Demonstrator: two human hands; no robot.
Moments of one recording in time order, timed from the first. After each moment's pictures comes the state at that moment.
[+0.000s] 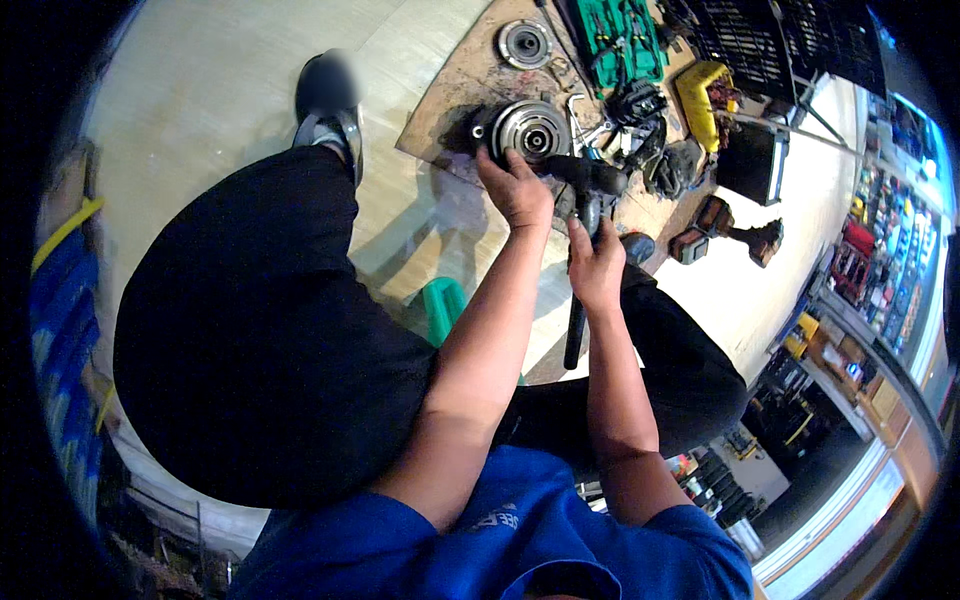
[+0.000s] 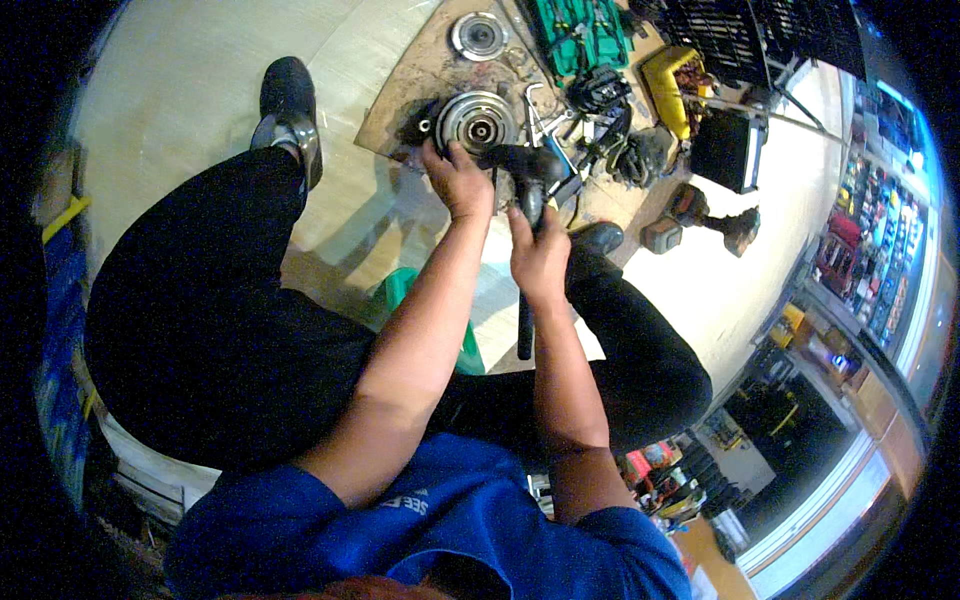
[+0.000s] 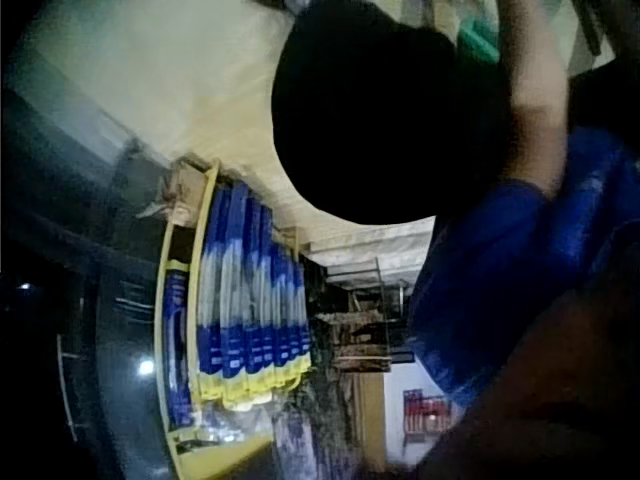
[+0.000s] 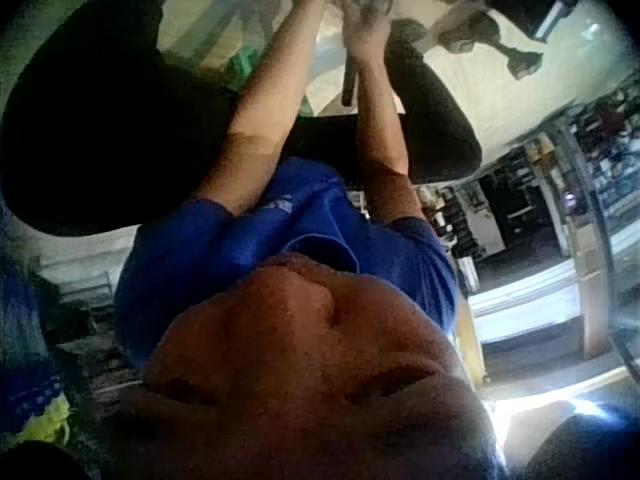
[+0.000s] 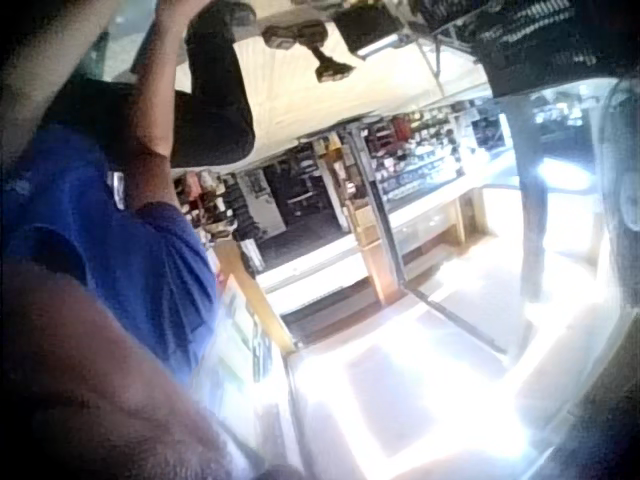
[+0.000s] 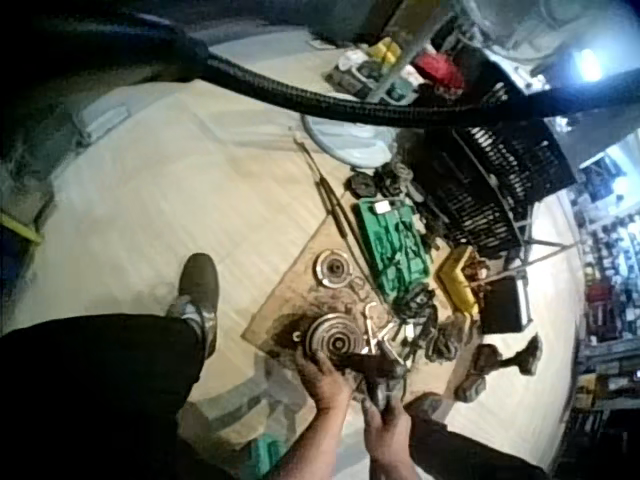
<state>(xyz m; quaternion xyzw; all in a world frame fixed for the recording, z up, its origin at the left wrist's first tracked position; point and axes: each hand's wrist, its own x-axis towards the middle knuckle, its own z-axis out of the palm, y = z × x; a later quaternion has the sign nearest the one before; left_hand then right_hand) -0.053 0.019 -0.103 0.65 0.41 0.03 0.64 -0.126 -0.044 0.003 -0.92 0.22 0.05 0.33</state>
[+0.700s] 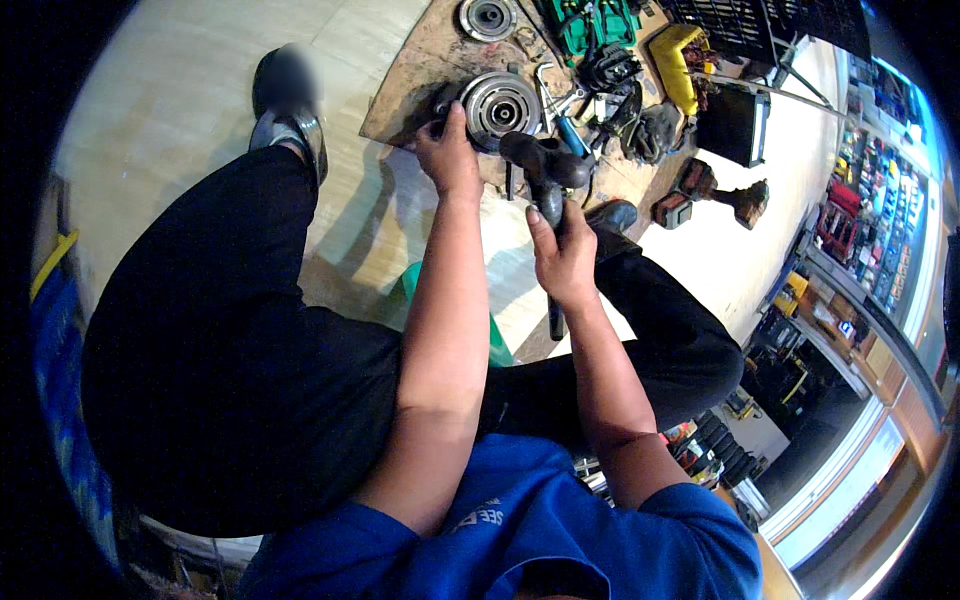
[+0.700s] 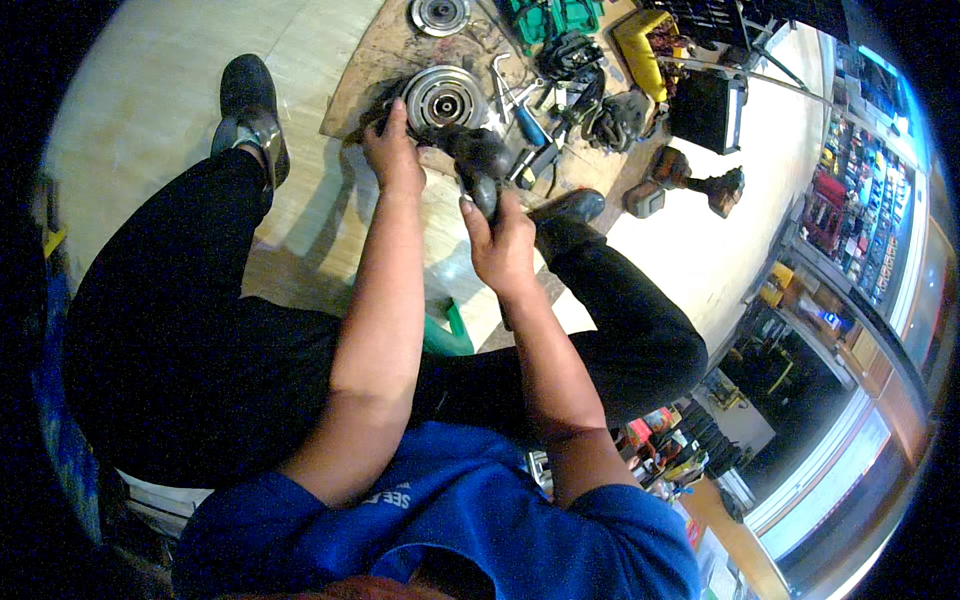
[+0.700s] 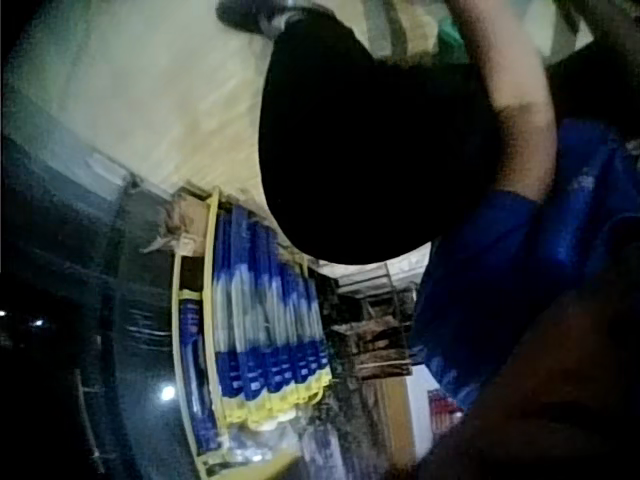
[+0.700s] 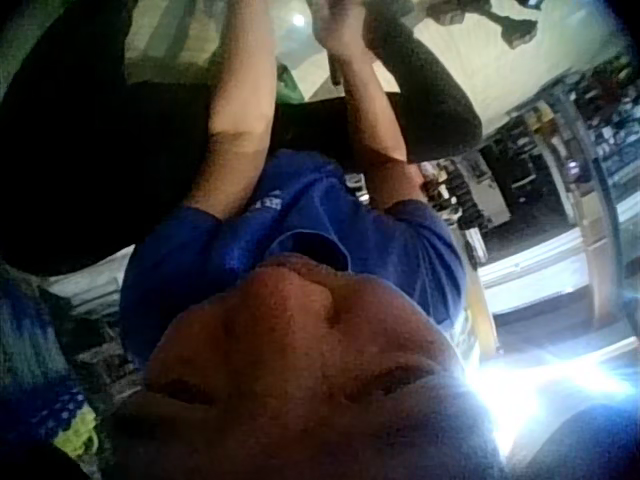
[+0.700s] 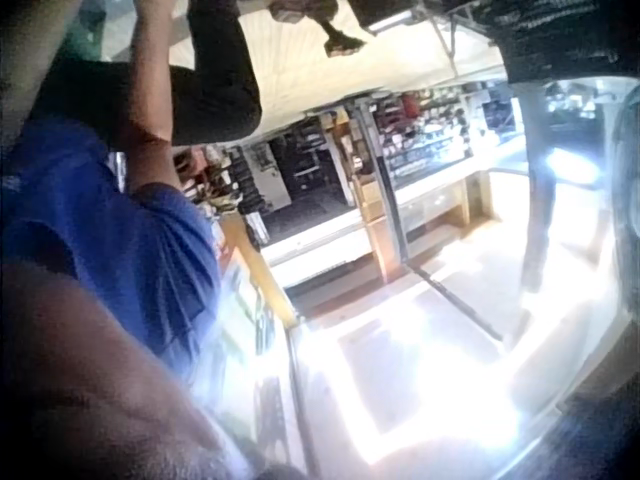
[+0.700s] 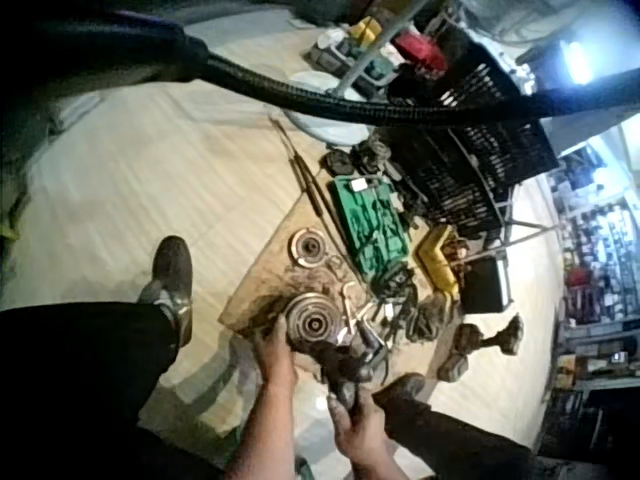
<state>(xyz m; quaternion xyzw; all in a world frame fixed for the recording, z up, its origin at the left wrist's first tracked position) -0.036 0.061 -0.140 0.44 0.48 -0.01 0.75 -0.129 -0.015 0.028 -0.92 0.18 0.07 0.34</state>
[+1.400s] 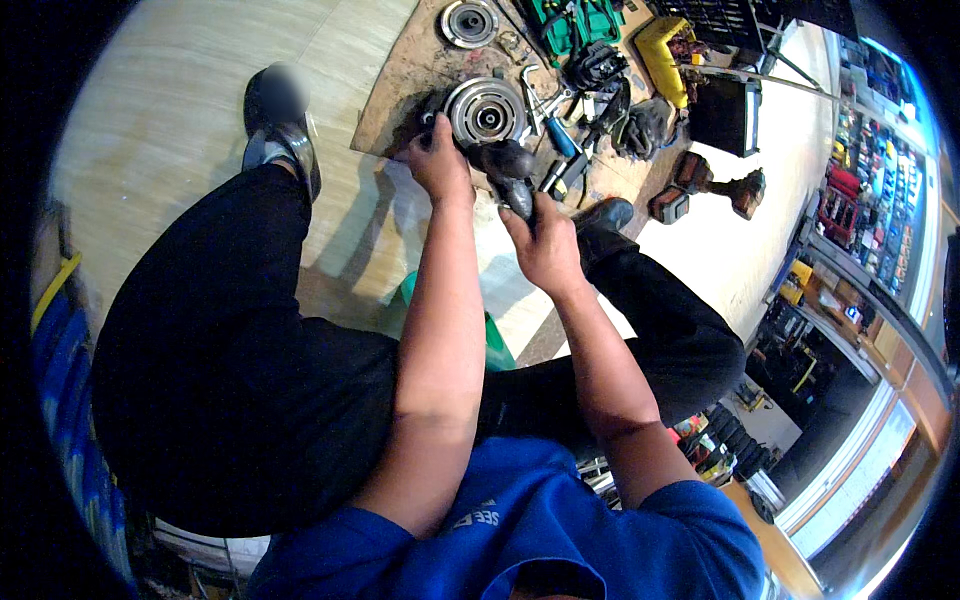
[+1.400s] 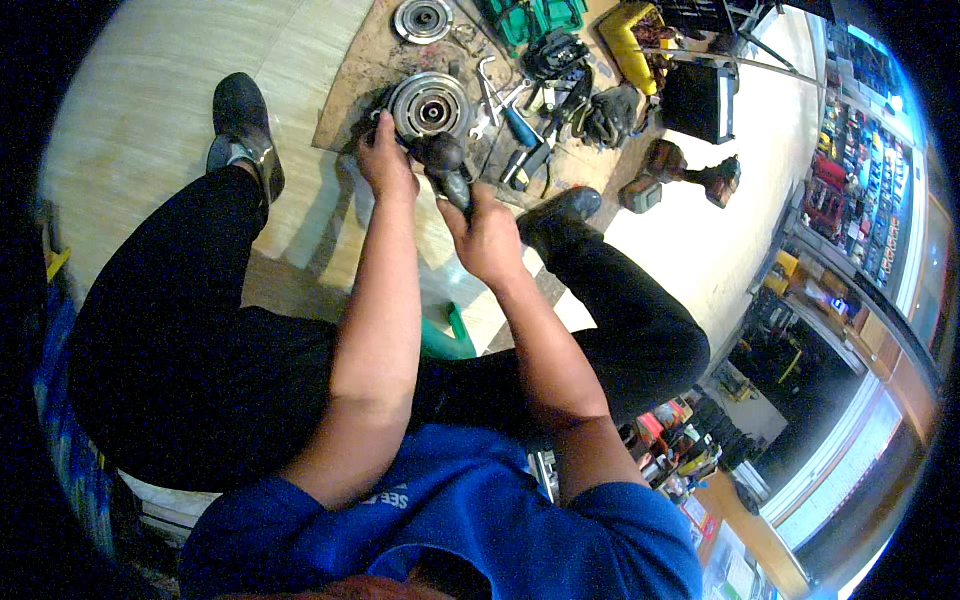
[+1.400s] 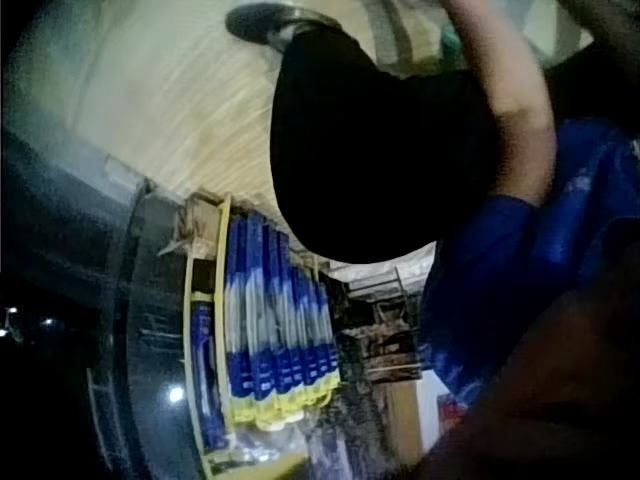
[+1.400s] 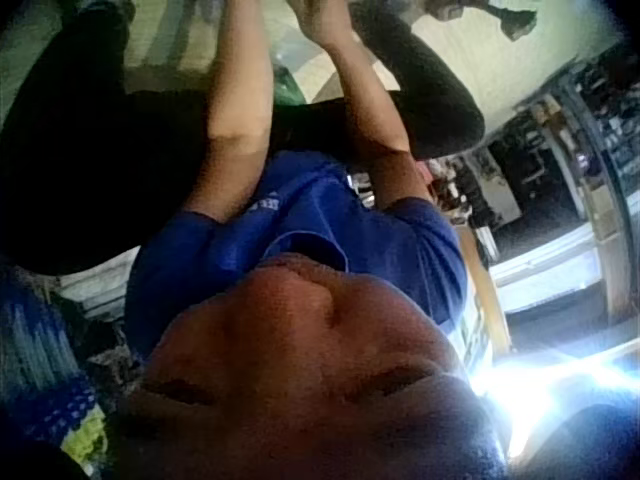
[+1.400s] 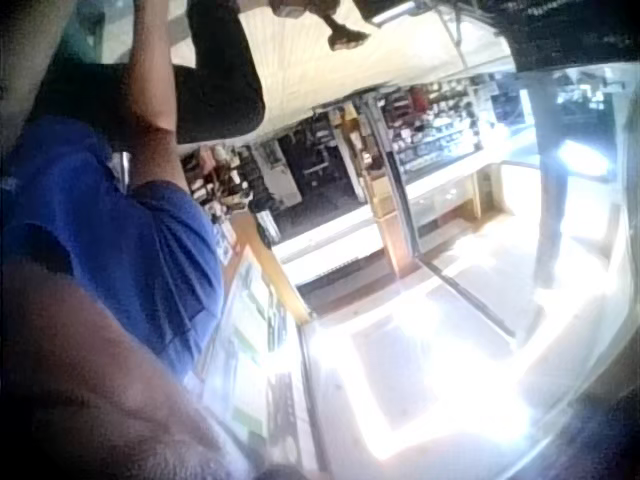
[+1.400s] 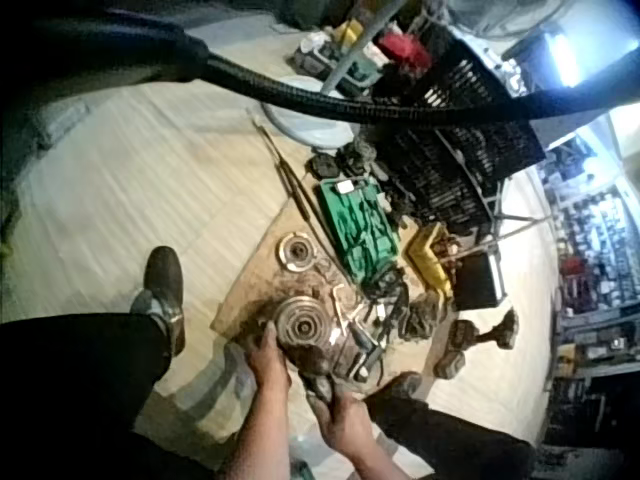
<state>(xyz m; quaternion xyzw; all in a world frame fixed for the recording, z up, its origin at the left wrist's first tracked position) -0.038 0.057 -0.153 0.45 0.47 -0.03 0.76 -0.117 -0.017 0.019 -0.93 0.17 0.16 0.27</state>
